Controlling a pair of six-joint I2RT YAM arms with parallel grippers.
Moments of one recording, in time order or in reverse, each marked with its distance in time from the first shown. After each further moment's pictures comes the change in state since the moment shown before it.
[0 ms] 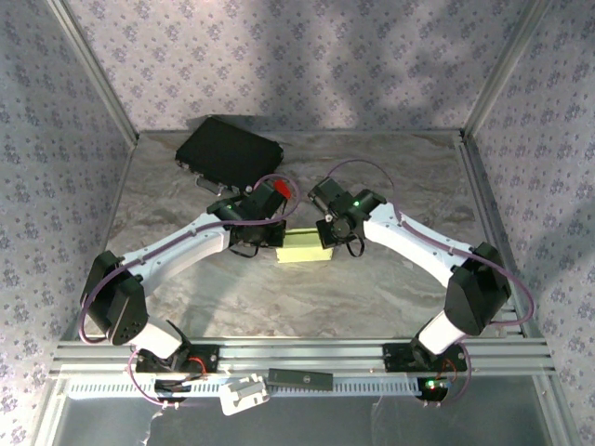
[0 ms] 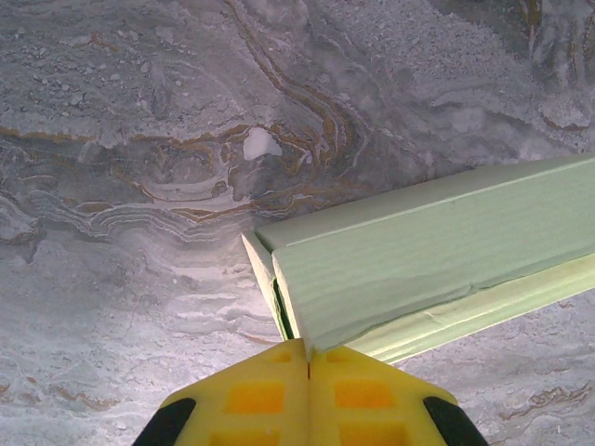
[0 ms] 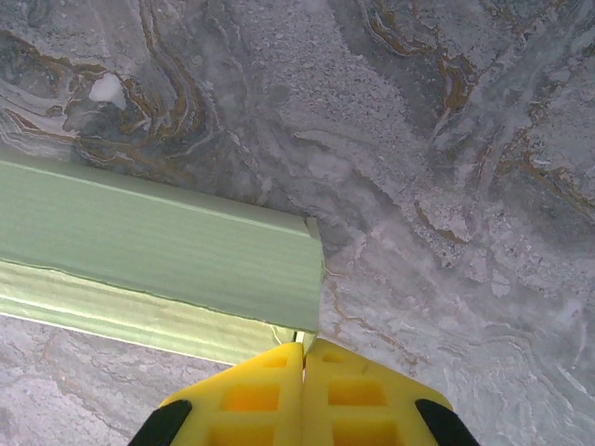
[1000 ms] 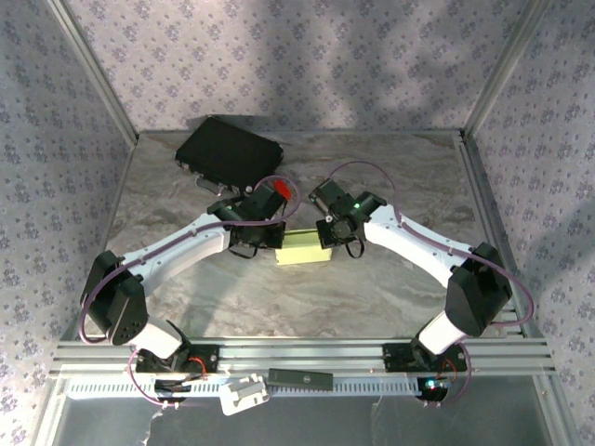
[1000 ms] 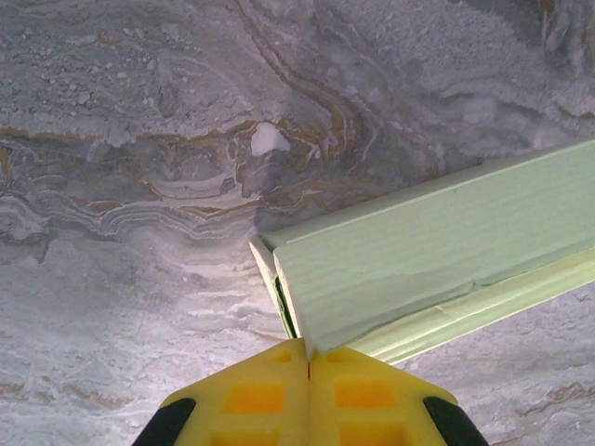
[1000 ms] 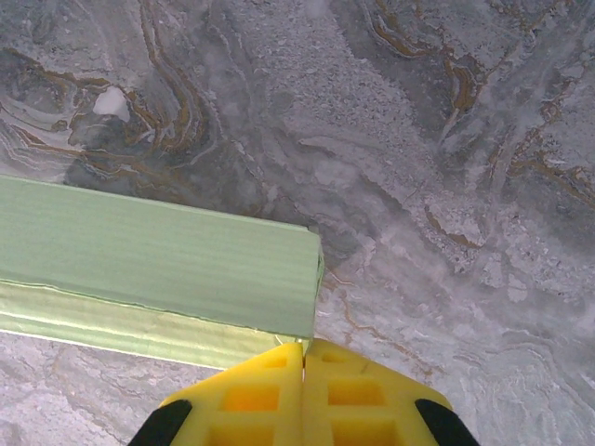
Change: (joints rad) left arm 0.000 0.000 -0.005 -0.018 -0.011 0.031; right arm 0.001 -0.006 -0.025 0.043 -0.006 0.027
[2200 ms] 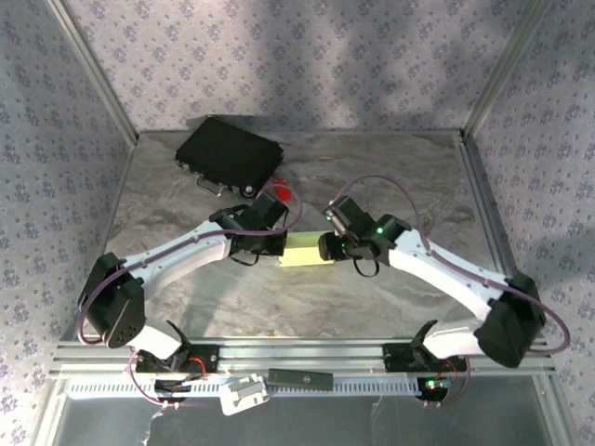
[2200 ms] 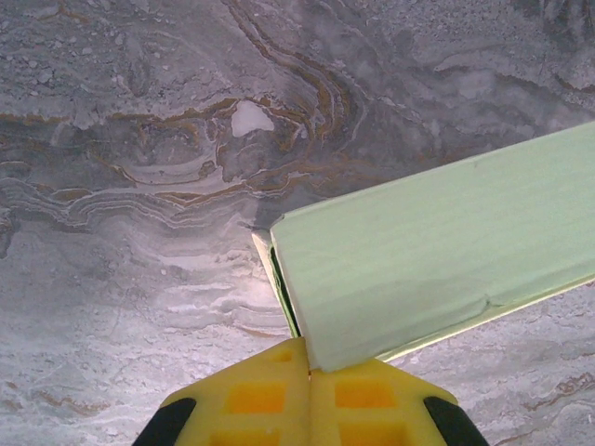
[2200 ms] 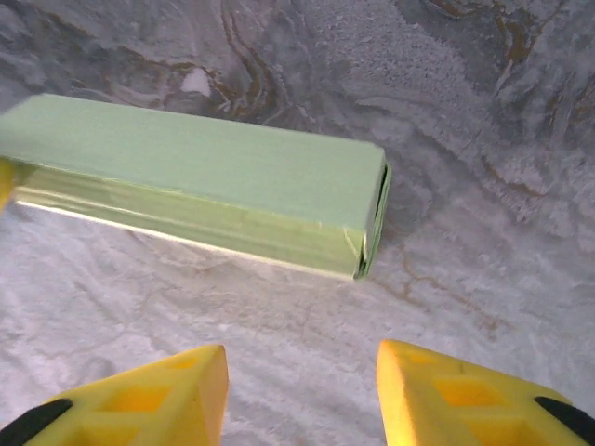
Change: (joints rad) left arm -0.032 -0.020 -0.082 0.081 0.000 -0.016; right arm 0.043 -0.277 -0.227 0.122 -0.089 0.140
